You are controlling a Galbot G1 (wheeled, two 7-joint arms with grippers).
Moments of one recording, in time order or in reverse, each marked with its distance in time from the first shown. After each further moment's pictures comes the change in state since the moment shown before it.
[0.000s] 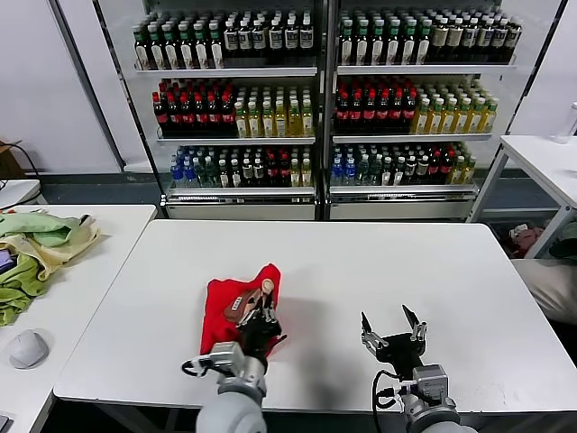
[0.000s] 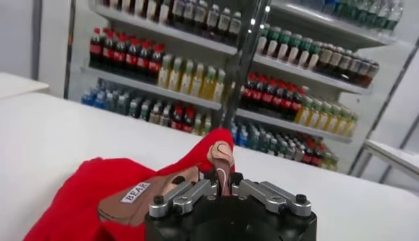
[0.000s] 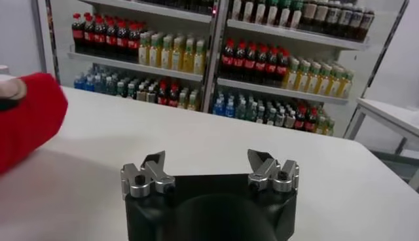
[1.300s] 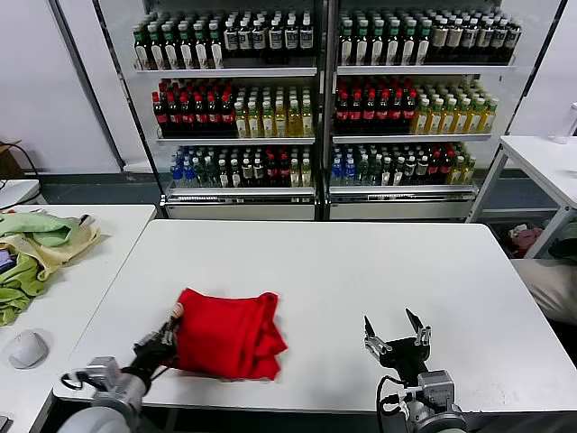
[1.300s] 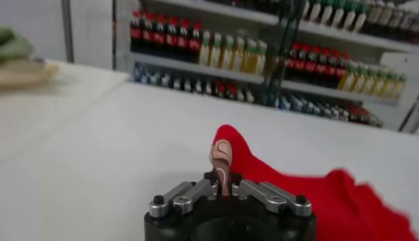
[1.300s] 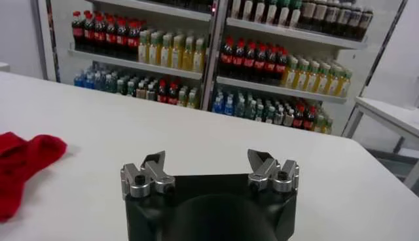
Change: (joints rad) left arm 0.198 0.384 -0.530 -0.027 -0.375 0.041 0.304; right arm -0.035 -0.015 0.014 0.029 0.010 0.003 0.002
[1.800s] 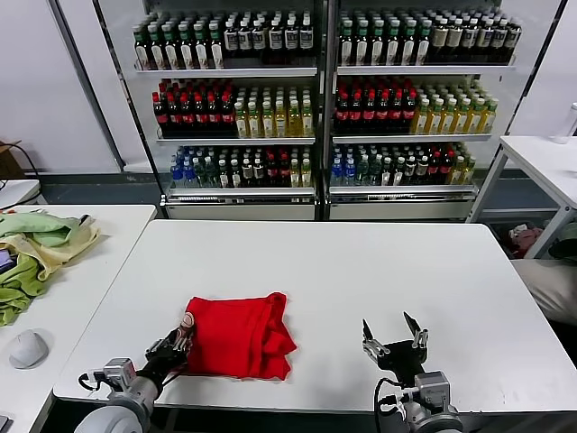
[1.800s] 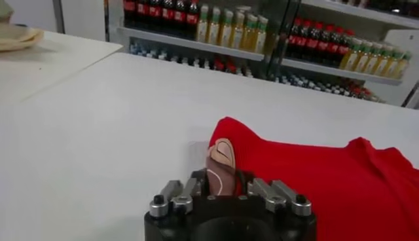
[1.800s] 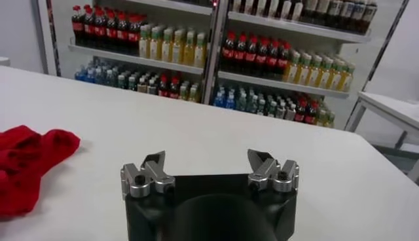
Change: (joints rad) left arm -0.045 -0.031 0.079 0.126 0.056 0.023 0.041; right arm -0.005 0.001 -0.008 -0.016 0.000 0.000 0.003
